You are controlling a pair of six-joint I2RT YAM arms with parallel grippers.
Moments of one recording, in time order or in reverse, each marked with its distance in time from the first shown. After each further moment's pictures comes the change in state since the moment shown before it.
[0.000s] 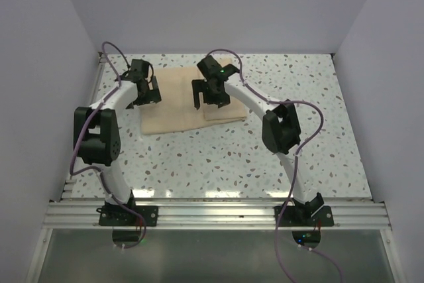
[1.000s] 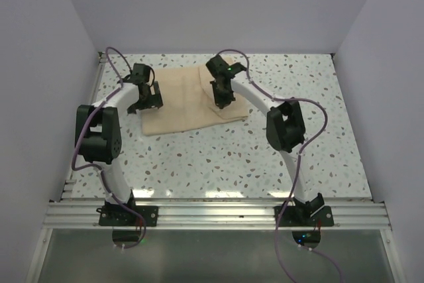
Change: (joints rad) left arm 0.000 0.009 -0.049 0.008 0.045 0.001; right arm -0.041 0.023 -0.021 -0.065 0.080 -0.087
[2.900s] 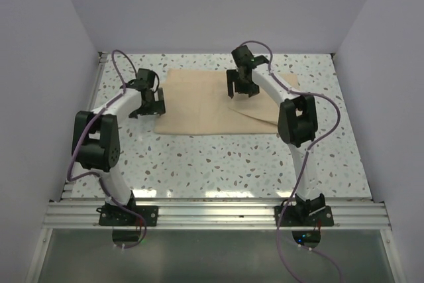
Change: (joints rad) left arm -0.056 -0.079 -0.086 -0.020 -0.027 0.045; right arm -0.196 -0.099 -0.107 0.108 0.005 -0.088
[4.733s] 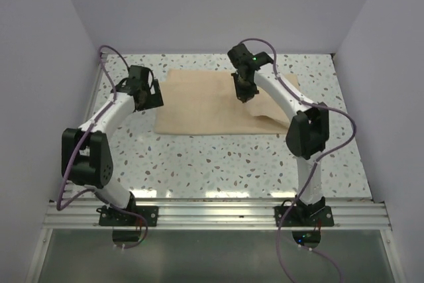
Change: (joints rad) left arm 0.000 -0.153 -0.051 0.034 0.008 -0.048; right arm 0.084 -0.114 0.031 -0.244 0.103 -0.001
